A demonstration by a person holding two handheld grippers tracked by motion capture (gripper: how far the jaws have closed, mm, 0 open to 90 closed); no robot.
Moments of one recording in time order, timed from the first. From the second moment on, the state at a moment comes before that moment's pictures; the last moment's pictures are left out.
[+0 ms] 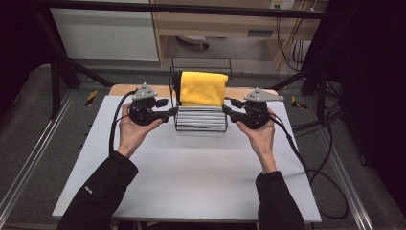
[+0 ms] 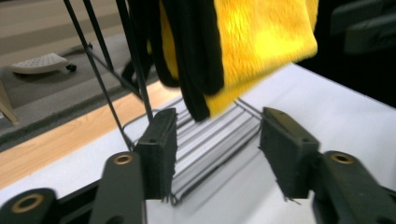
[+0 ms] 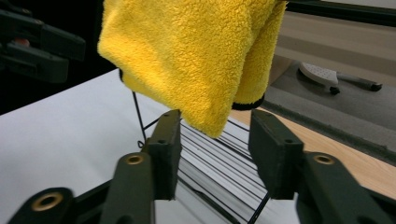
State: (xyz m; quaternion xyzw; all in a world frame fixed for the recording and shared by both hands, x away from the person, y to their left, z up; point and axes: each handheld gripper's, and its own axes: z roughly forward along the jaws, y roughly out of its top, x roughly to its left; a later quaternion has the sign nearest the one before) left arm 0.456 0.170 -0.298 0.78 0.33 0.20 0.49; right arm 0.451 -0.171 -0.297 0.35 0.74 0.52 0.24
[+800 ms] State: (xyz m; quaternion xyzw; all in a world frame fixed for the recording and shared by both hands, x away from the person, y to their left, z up) left arm 0.413 0.244 -0.370 0.79 0.36 0.17 0.46; right arm 0.424 -0.217 -0.345 0.39 0.75 0.49 0.19
